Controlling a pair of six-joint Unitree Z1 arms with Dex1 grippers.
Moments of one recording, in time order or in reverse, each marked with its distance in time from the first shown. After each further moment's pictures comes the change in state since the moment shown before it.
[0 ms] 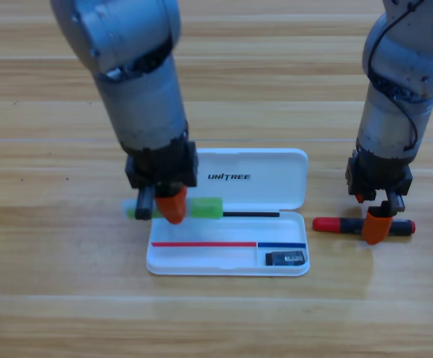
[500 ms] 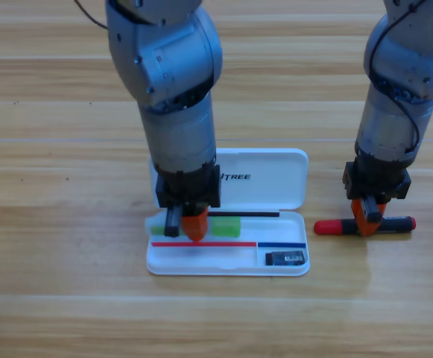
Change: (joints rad) arm 0 -0.009 0.132 -0.051 -0.030 -0.017 0.000; arm 1 -0.001 0.000 0.009 0.000 0.043 -0.056
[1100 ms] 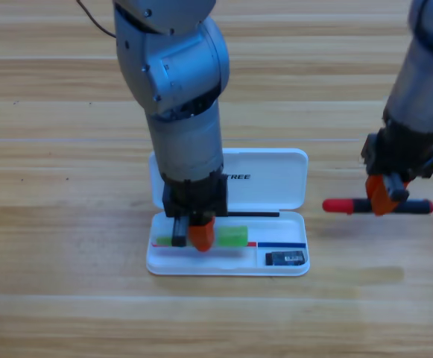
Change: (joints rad) arm 0 -0.018 0.009 0.000 -0.001 -0.025 -0.024; arm 1 0.001 -0.169 0.031 0.052 0.048 0.006
